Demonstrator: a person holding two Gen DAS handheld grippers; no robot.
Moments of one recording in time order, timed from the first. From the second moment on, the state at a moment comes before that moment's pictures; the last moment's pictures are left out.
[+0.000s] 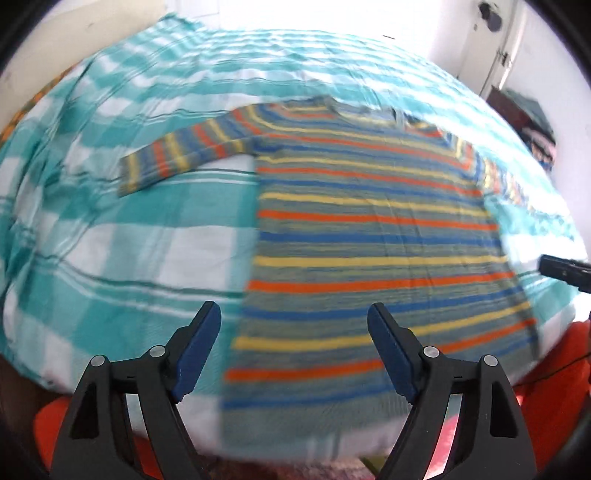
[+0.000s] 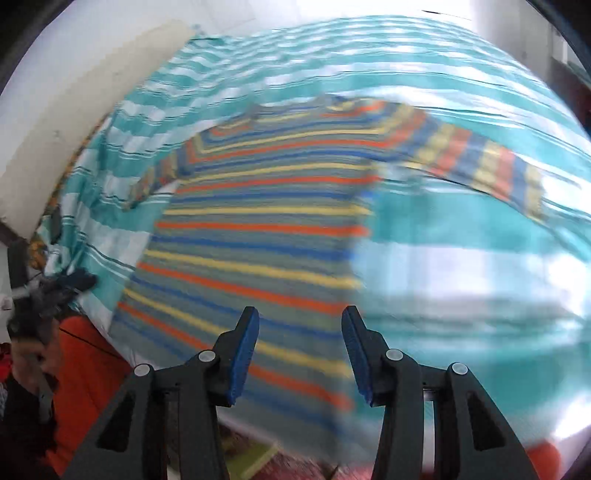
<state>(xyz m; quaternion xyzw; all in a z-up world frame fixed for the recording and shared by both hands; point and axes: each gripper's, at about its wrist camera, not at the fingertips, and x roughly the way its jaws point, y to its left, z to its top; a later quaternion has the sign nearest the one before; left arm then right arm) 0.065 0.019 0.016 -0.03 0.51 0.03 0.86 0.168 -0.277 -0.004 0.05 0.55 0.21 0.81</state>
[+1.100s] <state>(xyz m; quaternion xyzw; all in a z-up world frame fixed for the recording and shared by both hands) 0.035 0.072 -0.027 -0.08 0.49 0.20 0.85 0.324 -0.584 -0.091 0.37 0.47 0.01 0.80</state>
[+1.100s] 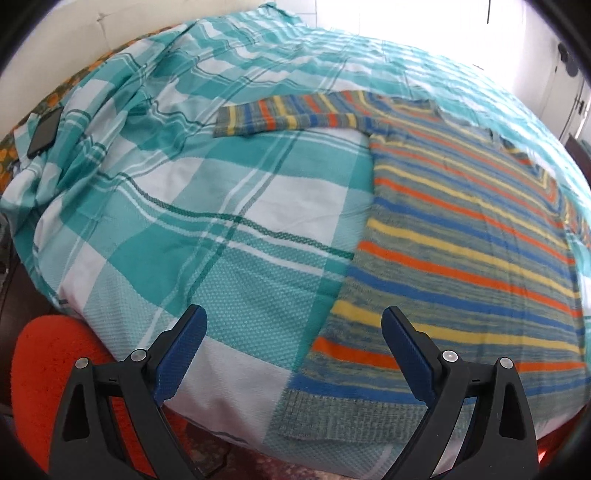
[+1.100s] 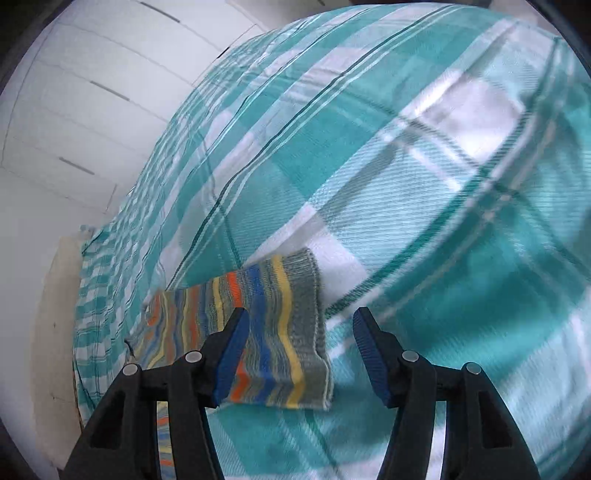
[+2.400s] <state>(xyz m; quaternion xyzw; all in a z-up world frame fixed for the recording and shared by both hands) 0.042 0.072 -0.053 -0.09 0.51 0.15 0.84 0.412 -0.322 -0.088 0.14 0.60 0.10 0.78</state>
